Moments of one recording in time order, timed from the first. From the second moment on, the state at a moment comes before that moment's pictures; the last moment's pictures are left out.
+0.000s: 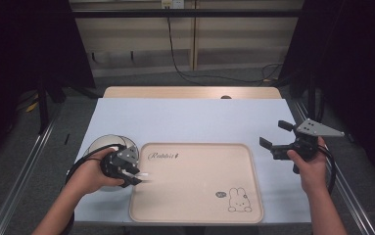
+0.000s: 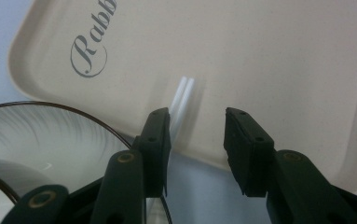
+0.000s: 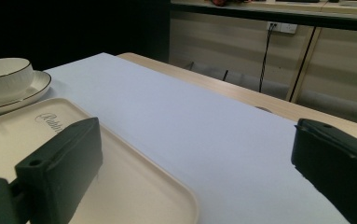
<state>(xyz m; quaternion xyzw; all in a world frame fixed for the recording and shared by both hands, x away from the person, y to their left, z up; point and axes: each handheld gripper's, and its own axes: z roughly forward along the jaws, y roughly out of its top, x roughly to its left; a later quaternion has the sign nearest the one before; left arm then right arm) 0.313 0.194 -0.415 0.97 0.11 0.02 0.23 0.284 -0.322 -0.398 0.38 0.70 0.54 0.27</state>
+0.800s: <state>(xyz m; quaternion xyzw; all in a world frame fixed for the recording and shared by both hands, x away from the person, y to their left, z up) 0.313 0.190 -0.419 0.97 0.10 0.01 0.21 0.285 -0.321 -0.399 0.38 0.71 0.54 0.27</state>
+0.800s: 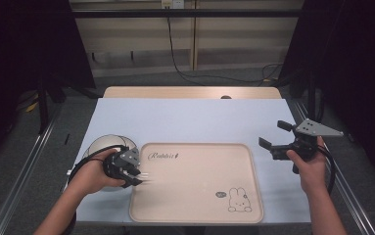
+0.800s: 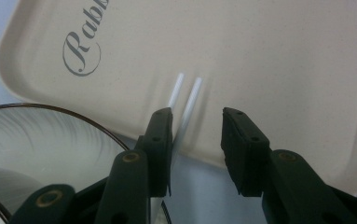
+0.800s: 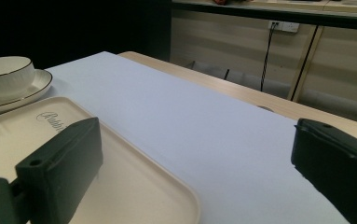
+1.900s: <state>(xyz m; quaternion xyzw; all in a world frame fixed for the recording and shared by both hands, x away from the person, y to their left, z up) 0.315 0.180 -0.424 0.98 0.07 0.01 0.17 0.284 -0.321 -0.398 0.38 0.71 0.54 0.27</state>
